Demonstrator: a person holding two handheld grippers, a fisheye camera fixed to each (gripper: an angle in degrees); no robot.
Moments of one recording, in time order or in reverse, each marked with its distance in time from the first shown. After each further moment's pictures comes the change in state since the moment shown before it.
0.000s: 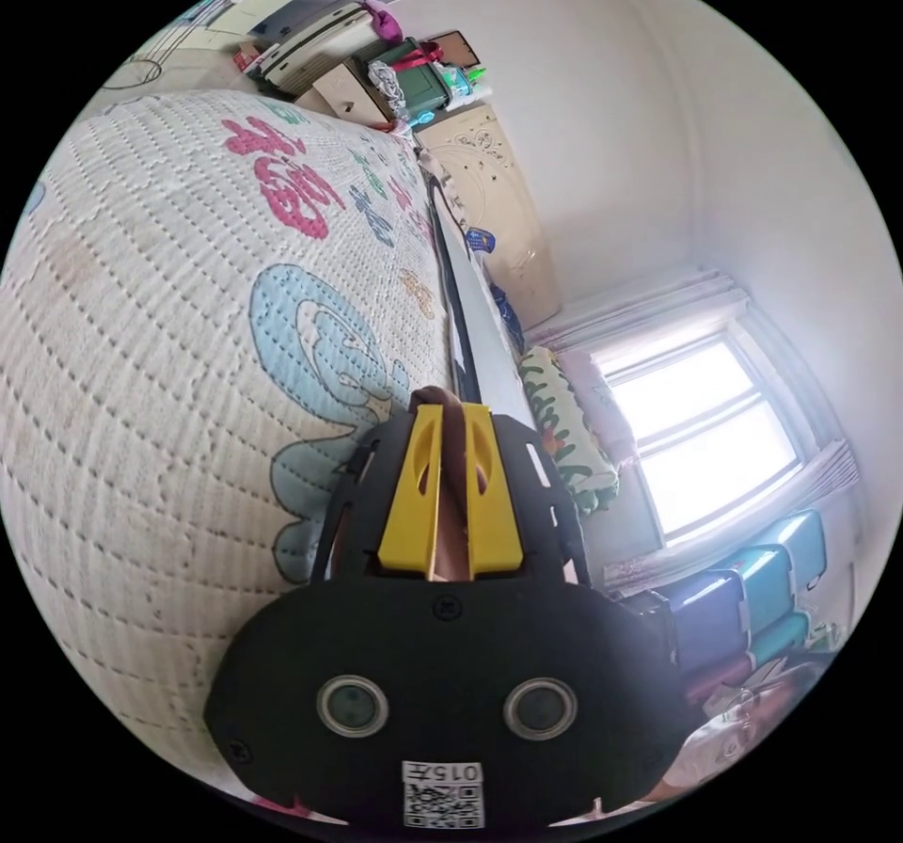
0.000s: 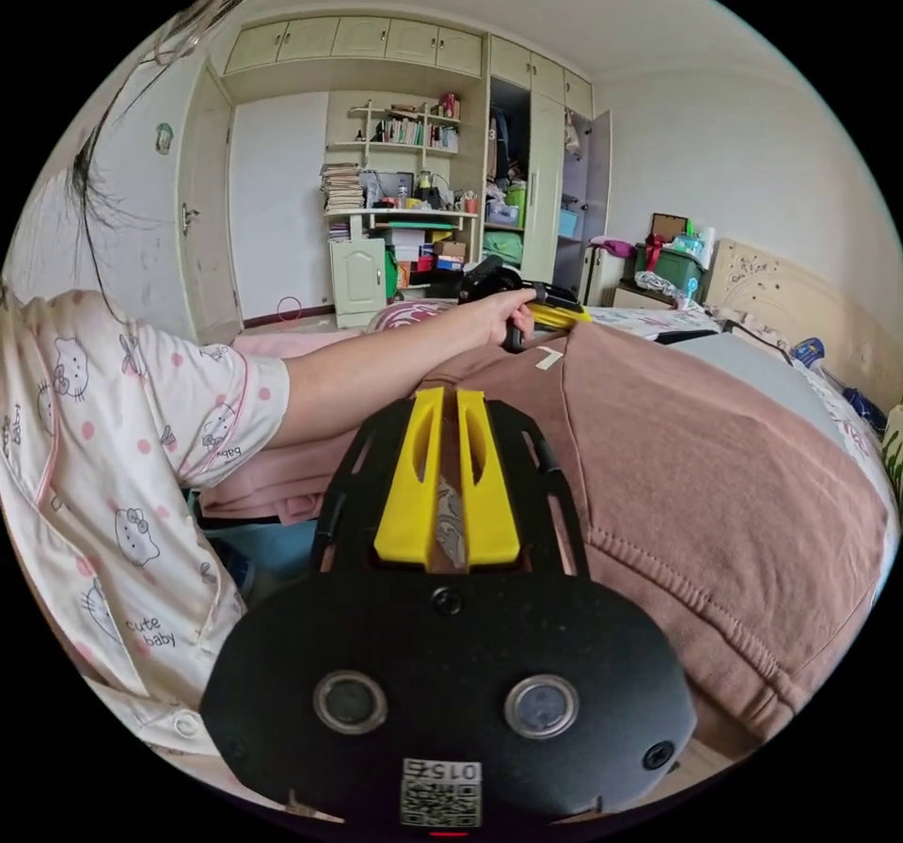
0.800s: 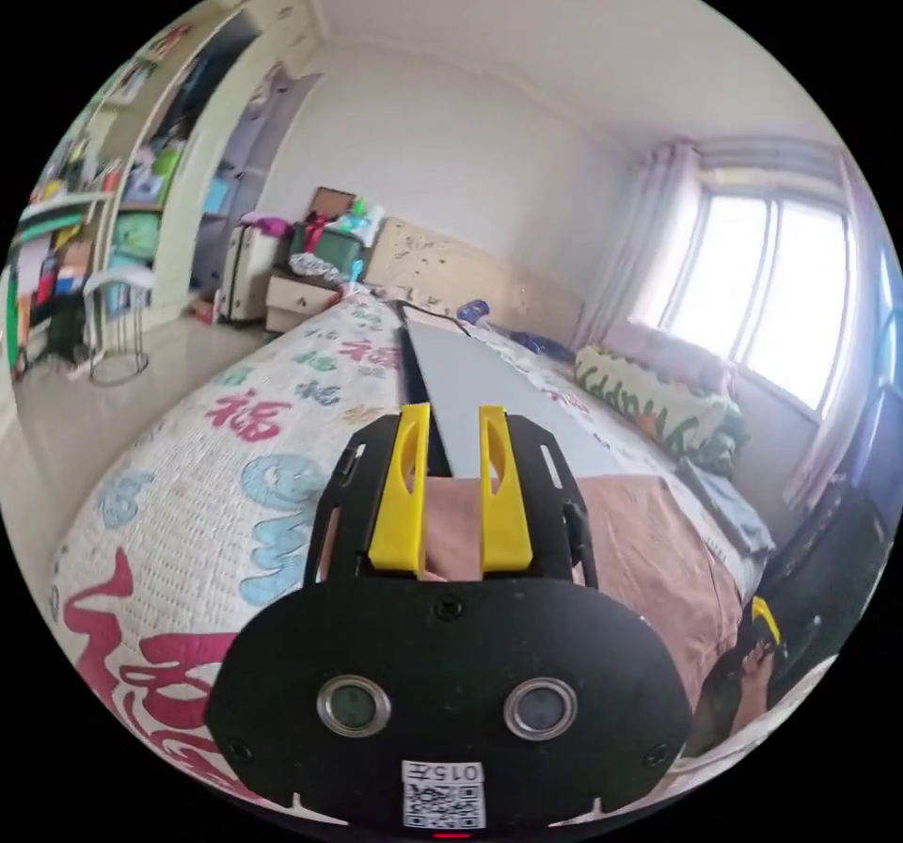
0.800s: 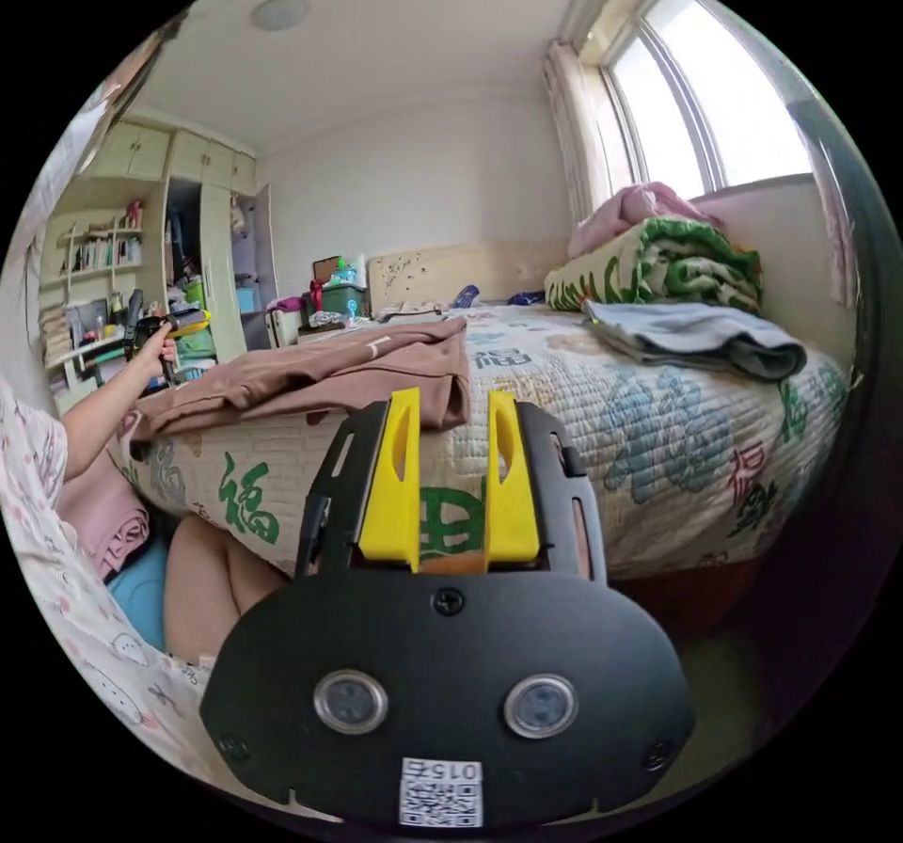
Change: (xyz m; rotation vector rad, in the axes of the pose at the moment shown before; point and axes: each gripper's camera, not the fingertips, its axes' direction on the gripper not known) left arm 0.145 0.258 0.091 0.274 -0.391 0.630; right arm 0.130 0.101 -0.339 0.216 0.863 0.557
